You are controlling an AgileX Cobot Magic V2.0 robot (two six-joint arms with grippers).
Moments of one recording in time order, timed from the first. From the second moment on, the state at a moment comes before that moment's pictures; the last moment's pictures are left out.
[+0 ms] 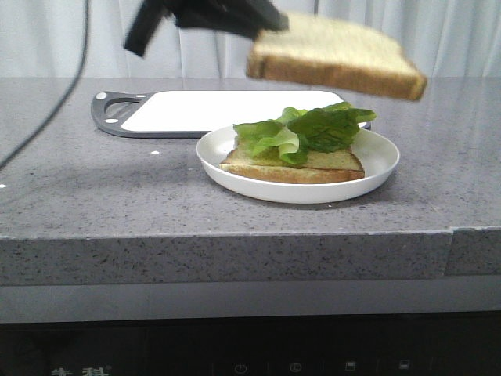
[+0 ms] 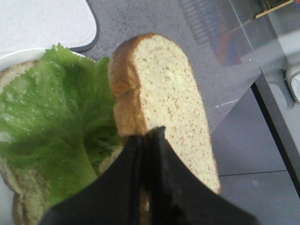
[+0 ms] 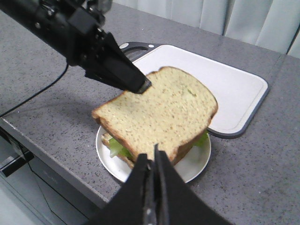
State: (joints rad) left arm -0.47 1.67 -1.30 -1.20 0.80 0.58; right arm 0.45 0.56 -0.66 0.33 0.46 -0.35
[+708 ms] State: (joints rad) left arm -0.39 1.78 -1.35 -1.15 0.88 0.58; right arm 0.45 0.56 -0.66 0.33 0.46 -0.35
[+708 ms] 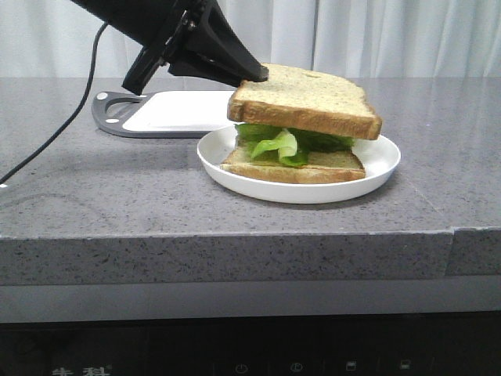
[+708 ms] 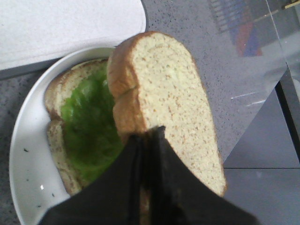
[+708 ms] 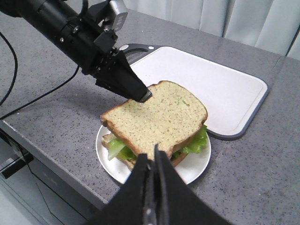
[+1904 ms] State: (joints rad) left arm -0.24 1.43 -1.34 -0.82 0.84 0.58; right arm 0.32 0.56 -0.66 0.34 0.41 -0.26
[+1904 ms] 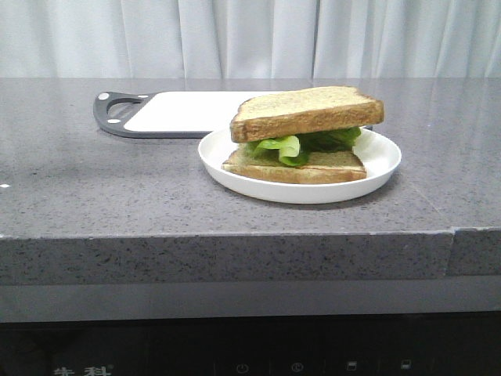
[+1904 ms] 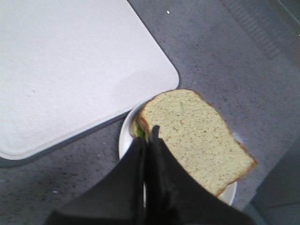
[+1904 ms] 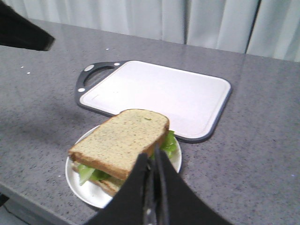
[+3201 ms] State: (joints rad) left arm -0.25 0.25 -0.30 -0.52 0.18 0.58; right arm 0.28 0.22 -0.30 0.34 0.23 -0.26
